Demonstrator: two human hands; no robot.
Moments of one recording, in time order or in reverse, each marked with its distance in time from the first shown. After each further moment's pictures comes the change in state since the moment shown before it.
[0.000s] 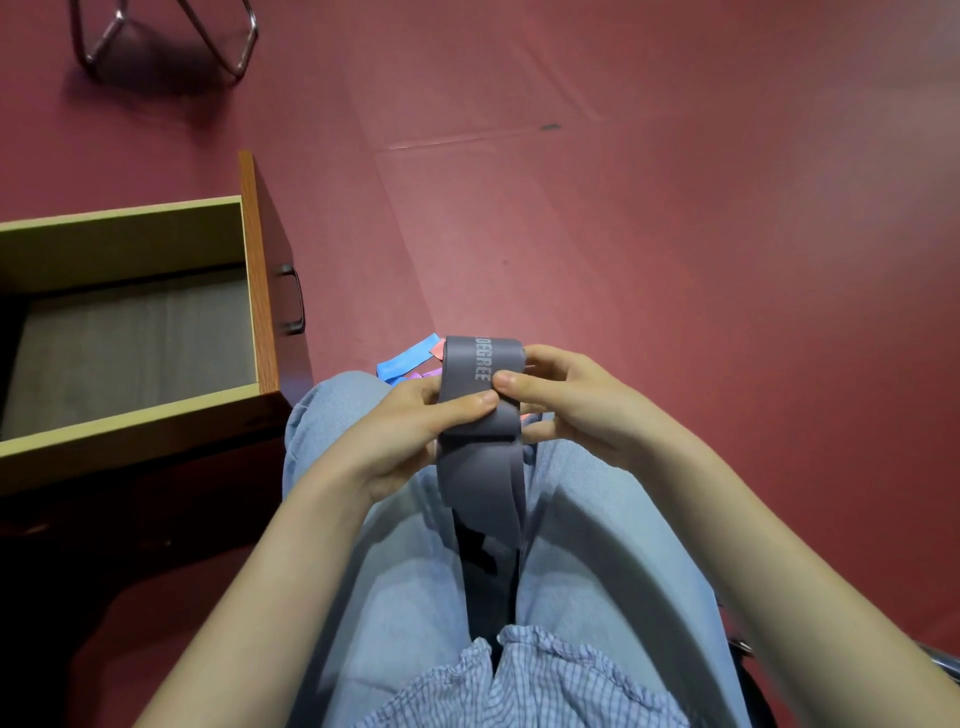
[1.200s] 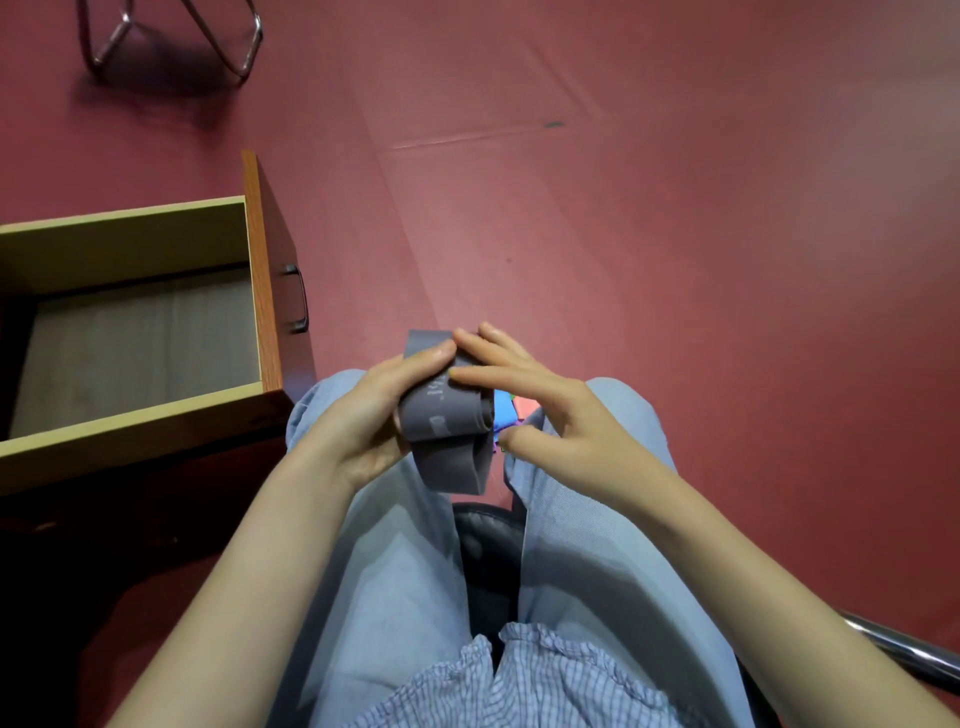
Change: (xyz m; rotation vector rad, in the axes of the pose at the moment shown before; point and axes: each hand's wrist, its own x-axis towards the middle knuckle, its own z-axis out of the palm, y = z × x) left_hand 0.003 0.005 -0.014 -0.267 0.064 -0.011; right_hand -0.021 0.012 0.020 -0.454 -0.055 -0.520
